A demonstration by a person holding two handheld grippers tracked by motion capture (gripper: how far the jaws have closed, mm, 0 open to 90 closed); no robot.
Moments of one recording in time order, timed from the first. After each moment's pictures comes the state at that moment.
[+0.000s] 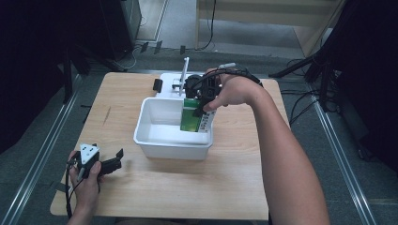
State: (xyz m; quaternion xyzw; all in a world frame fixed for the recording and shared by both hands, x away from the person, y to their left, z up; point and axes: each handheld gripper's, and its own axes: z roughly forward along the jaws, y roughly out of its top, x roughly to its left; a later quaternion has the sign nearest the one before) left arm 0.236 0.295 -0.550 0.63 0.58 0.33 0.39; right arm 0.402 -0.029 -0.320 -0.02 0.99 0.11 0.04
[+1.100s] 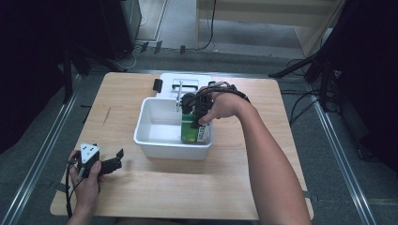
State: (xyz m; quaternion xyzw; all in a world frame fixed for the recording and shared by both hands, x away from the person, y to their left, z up) left arm 0.237 0.295 -0.550 0.64 0.58 0.33 0.39; right arm 0.417 -0.015 -0.398 -0.03 1.00 0.08 0.03
